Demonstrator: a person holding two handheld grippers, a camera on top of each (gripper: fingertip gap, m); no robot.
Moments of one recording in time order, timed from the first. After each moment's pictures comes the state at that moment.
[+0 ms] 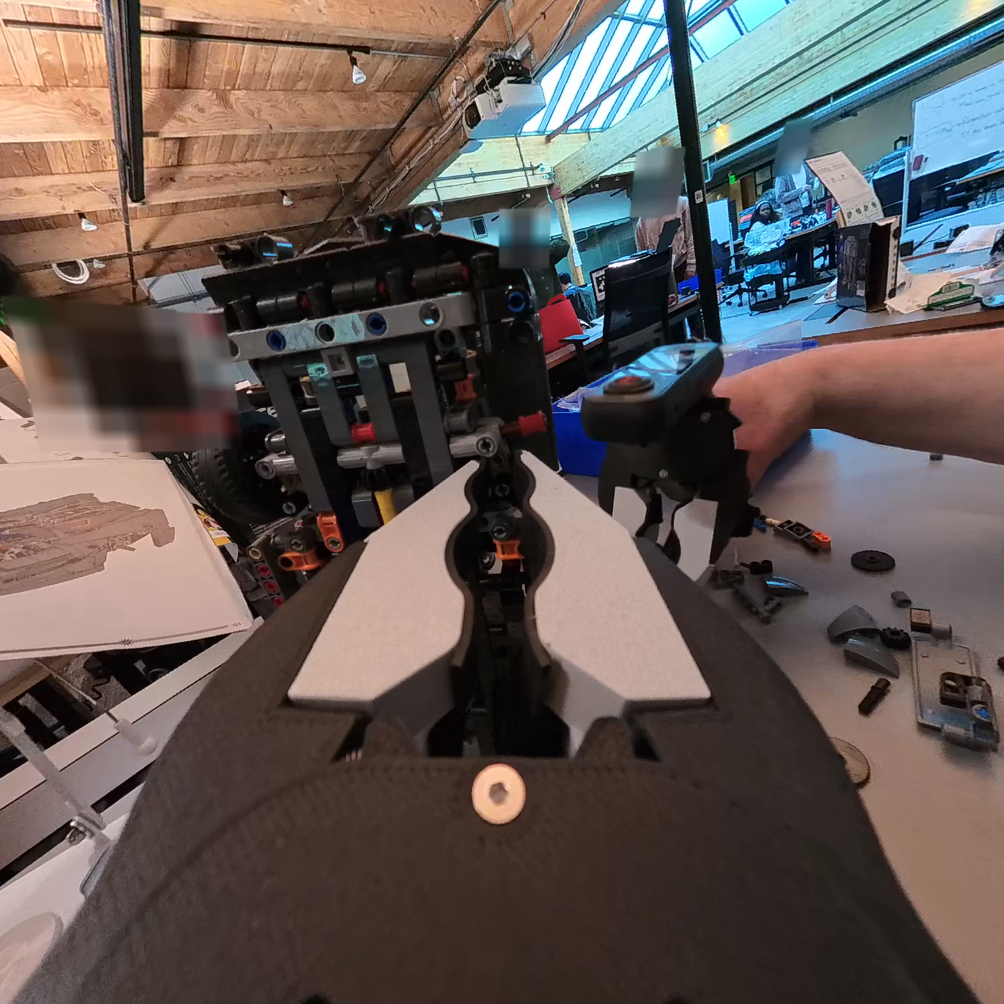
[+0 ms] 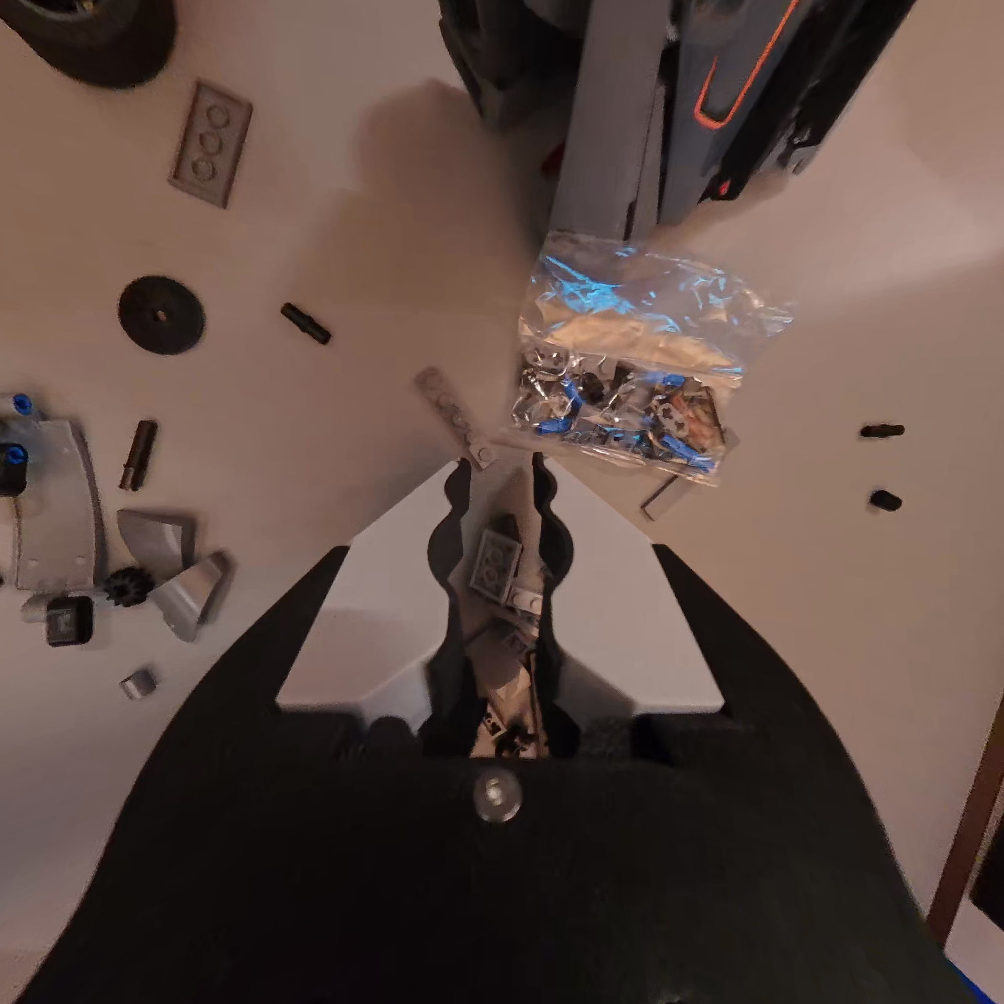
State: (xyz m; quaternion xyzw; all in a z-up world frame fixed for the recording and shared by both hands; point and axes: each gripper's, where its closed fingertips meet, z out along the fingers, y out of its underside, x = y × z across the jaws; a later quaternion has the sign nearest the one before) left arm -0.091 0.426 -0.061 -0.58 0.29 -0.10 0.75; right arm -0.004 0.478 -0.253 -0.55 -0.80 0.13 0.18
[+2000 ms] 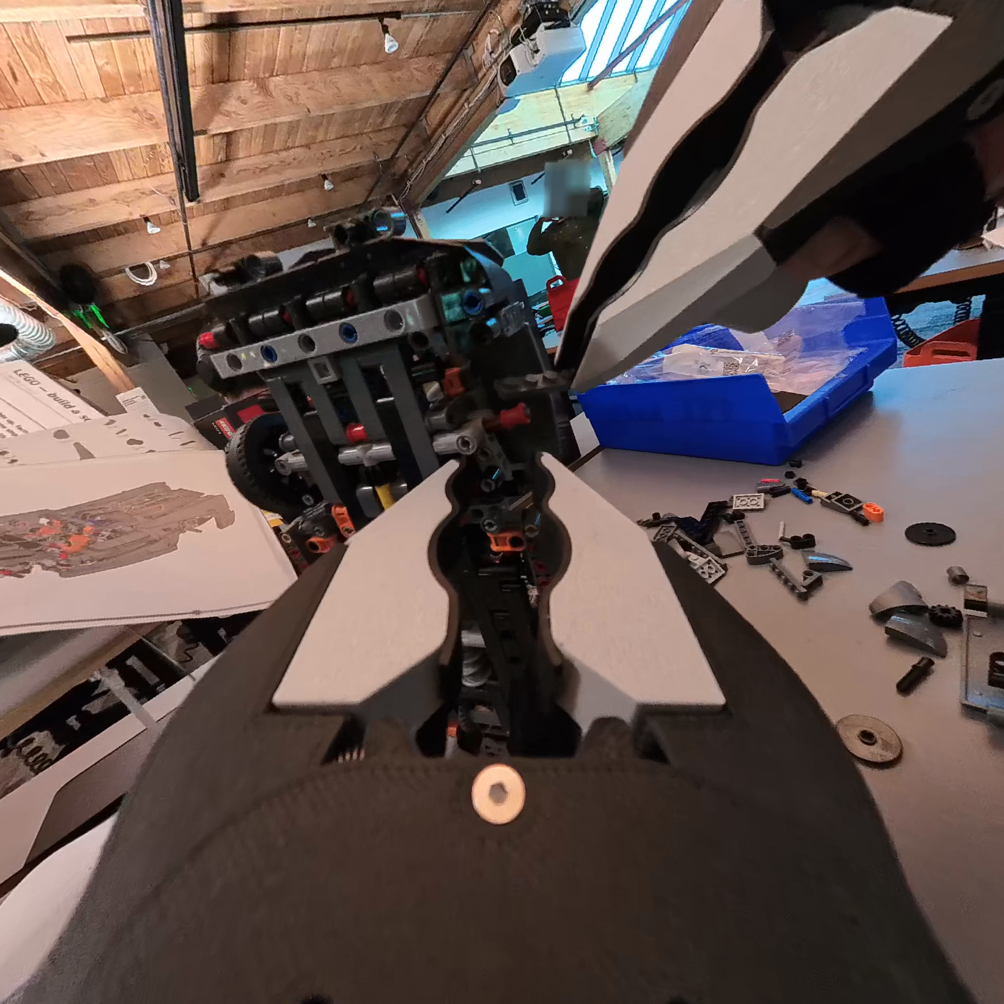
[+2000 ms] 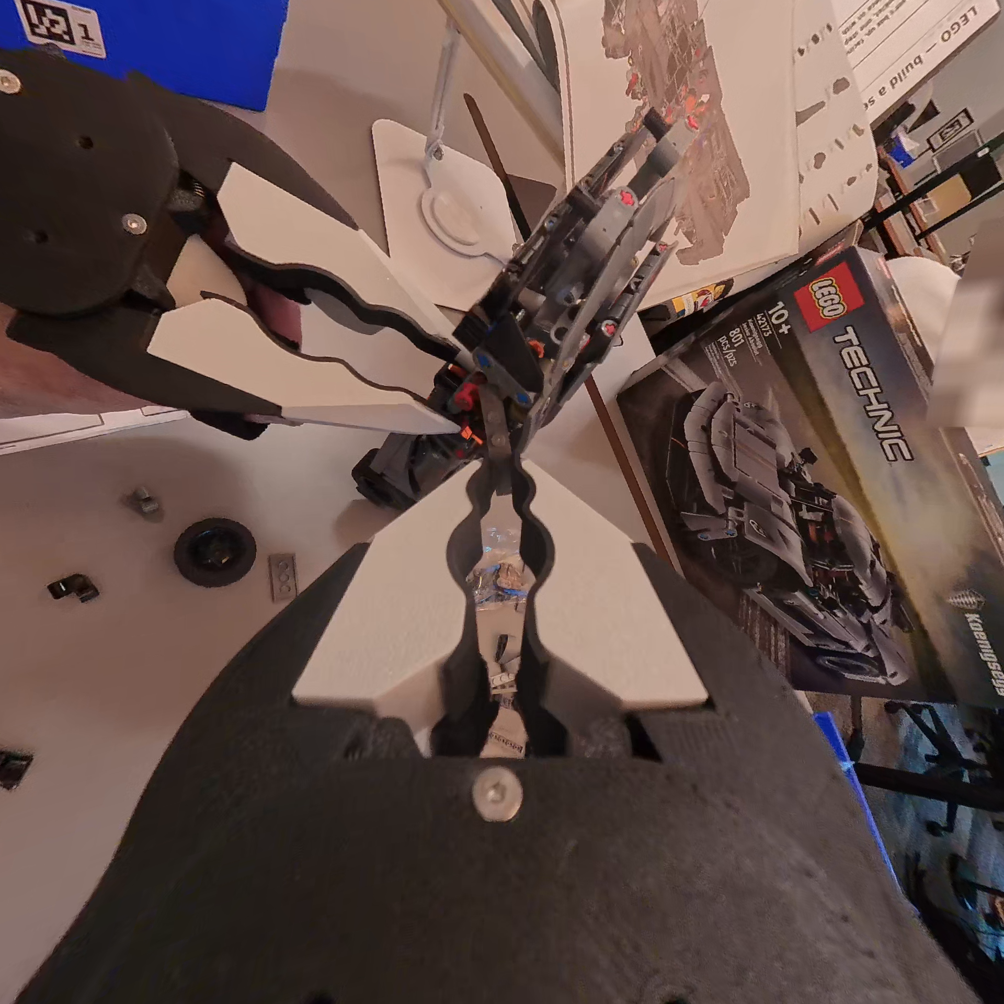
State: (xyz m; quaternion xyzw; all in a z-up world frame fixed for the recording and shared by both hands) left arm -0.099 0.420 -0.064 -0.59 0.29 -0.04 0.75; right arm -0.073 0.415 -0.052 -0.61 -0.62 0.06 0.48
